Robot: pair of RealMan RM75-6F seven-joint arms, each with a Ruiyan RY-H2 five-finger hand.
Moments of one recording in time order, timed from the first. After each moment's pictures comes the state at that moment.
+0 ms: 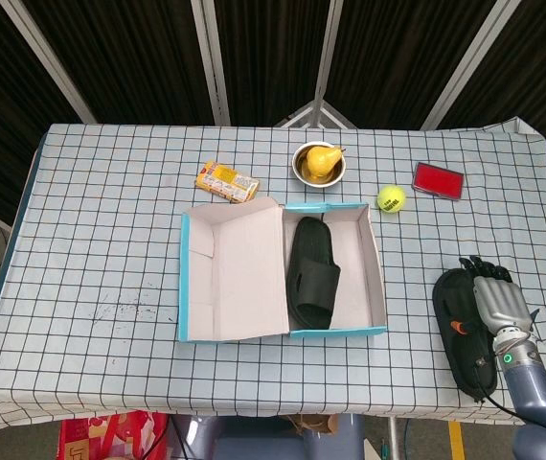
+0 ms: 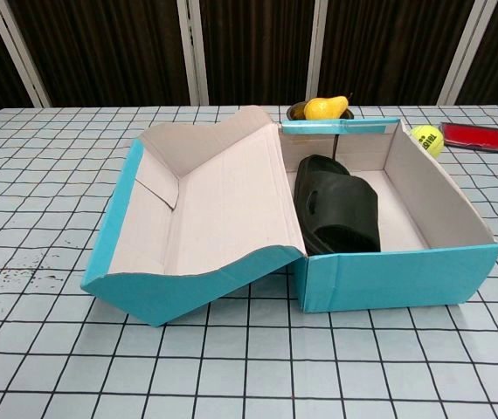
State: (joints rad) left arm -0.06 -1.05 -0.10 -1.58 1.40 1.49 -0.08; right arm 0.51 -1.03 0.06 -1.82 -0.73 1.02 -0.37
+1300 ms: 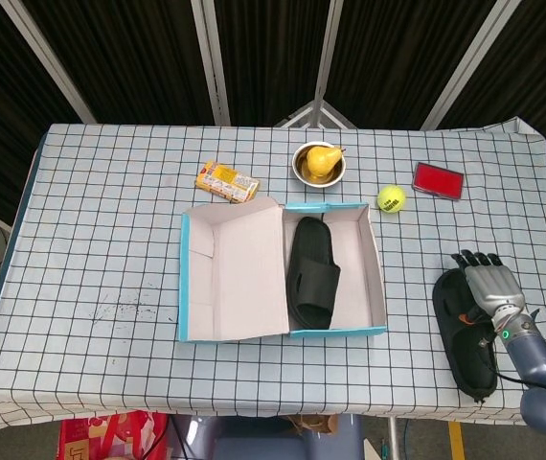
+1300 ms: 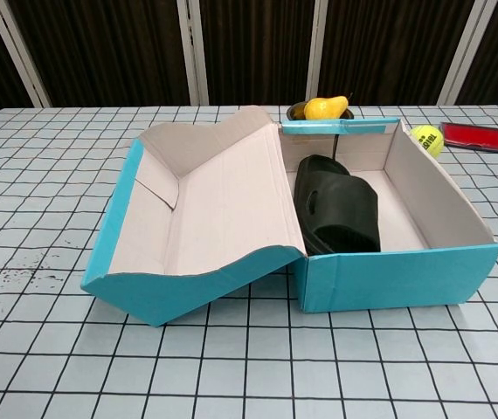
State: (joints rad) left arm -0.09 -1.12 -0.13 -1.51 1.30 1.43 -0.01; right arm 0.63 -1.03 0.01 -1.60 -0.76 0.75 -0.39
